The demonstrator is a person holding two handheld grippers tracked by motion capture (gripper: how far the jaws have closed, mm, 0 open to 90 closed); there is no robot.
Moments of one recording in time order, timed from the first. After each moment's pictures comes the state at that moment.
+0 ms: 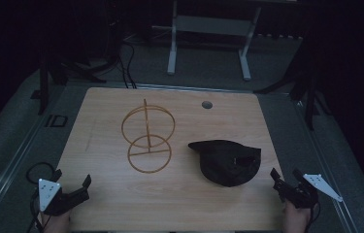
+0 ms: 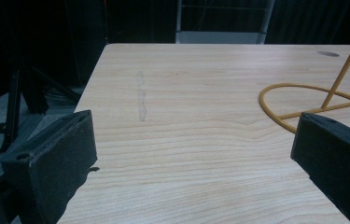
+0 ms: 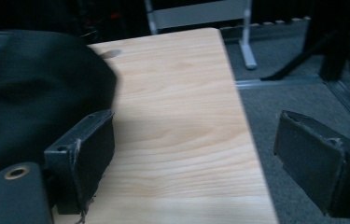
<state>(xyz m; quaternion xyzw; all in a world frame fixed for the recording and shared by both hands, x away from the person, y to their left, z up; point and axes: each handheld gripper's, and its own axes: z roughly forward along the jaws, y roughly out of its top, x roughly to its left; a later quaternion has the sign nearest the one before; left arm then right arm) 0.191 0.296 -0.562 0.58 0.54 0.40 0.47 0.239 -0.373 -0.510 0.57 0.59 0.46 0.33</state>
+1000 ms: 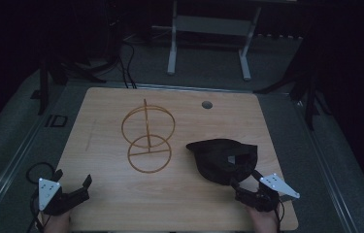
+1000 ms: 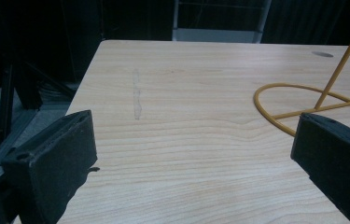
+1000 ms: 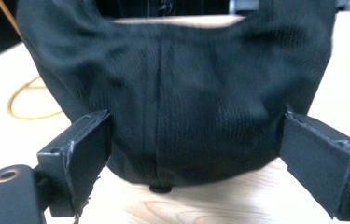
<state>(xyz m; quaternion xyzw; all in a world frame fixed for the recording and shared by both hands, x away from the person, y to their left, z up) 0.192 0.296 -0.560 0.58 0.54 0.38 0.47 0.231 -0.273 -0.511 0.49 0.68 0.48 0.25</state>
